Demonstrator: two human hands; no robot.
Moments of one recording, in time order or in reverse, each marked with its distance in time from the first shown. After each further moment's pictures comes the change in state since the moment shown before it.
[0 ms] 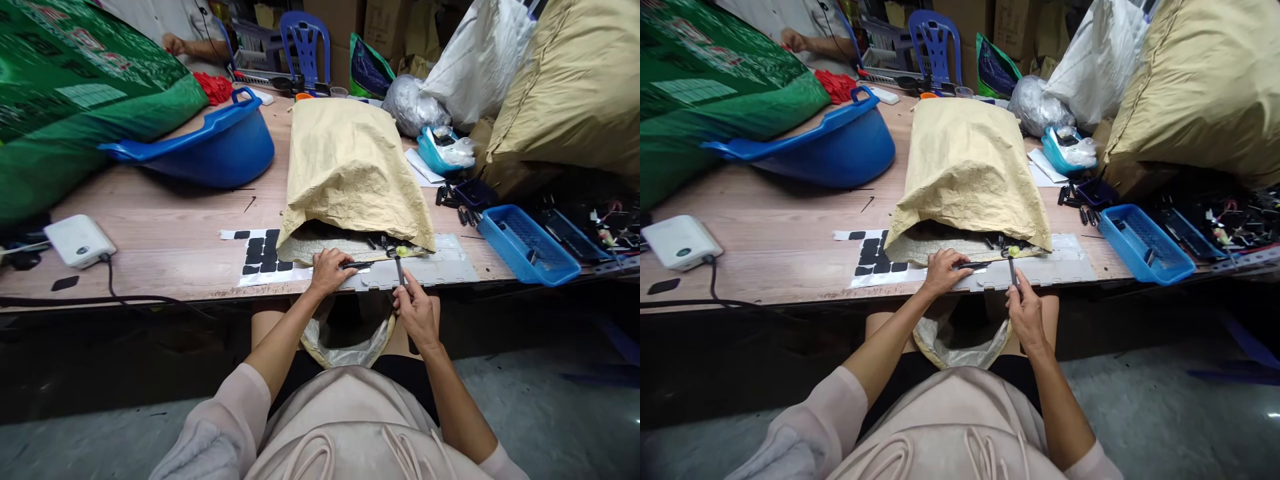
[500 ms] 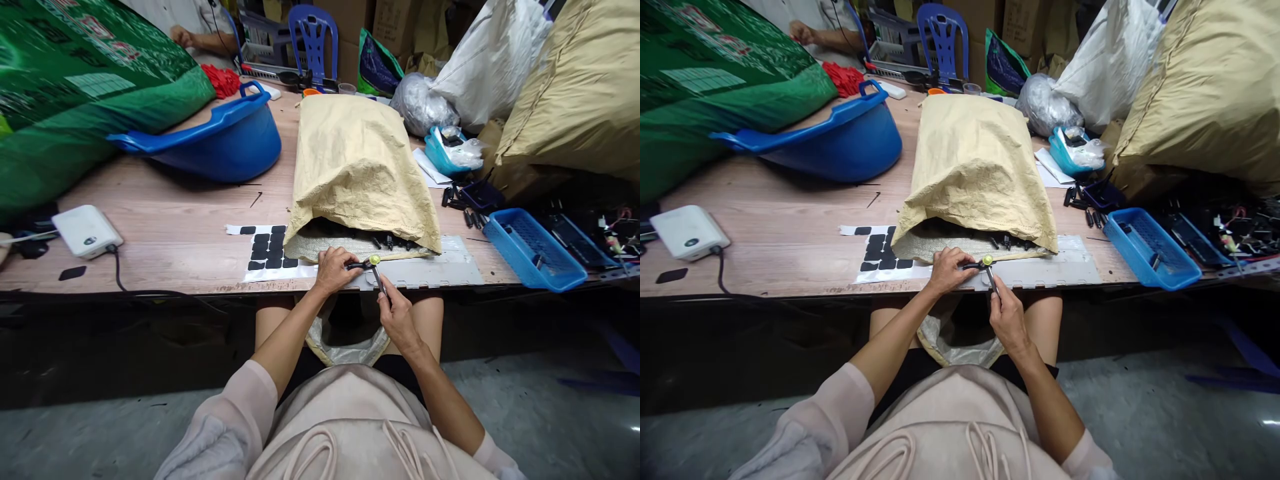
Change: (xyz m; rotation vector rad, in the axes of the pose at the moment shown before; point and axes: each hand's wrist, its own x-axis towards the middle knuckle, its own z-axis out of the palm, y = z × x) left_hand -0.001 0.000 0.001 -0.019 -0.005 0.027; right_hand -0.008 0.001 0.041 -0.090 -0.075 -0.264
